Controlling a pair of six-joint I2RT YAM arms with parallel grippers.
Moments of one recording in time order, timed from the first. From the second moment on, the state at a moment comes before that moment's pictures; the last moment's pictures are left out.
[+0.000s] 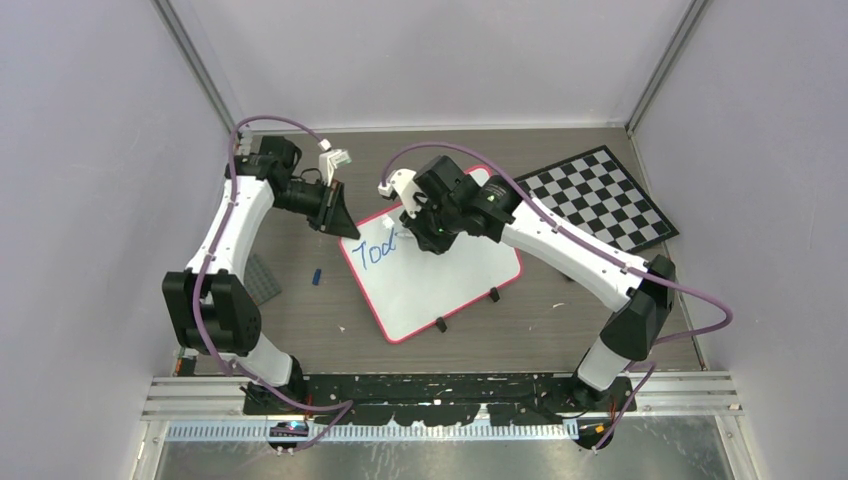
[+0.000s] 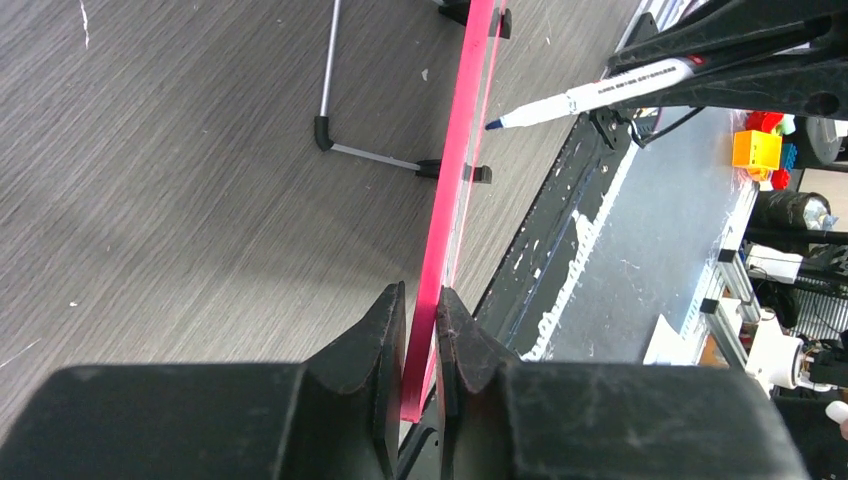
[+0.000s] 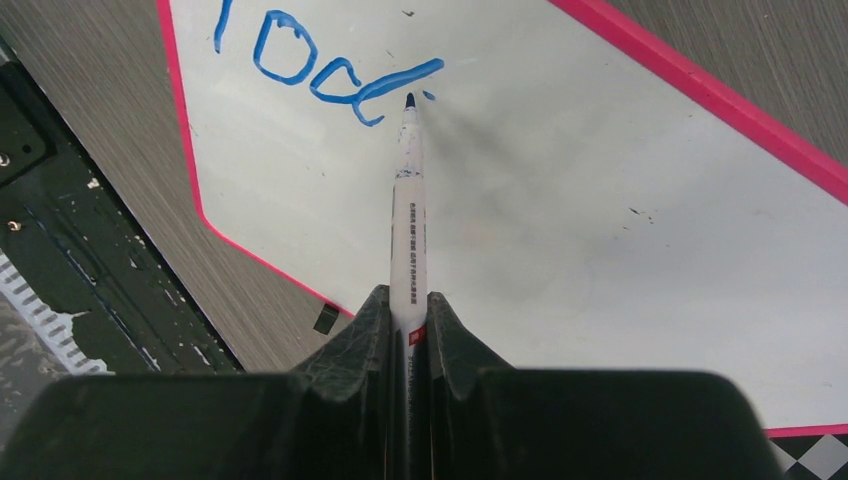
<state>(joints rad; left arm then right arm) -0.06 1.57 1.47 -1.20 0.94 0.45 0.90 1.66 1.69 -0.91 -0.06 -0.13</state>
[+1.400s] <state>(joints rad) -0.07 1.59 1.50 -1.21 0.92 0.44 0.87 1.61 1.62 -0.88 -0.11 -0.10</state>
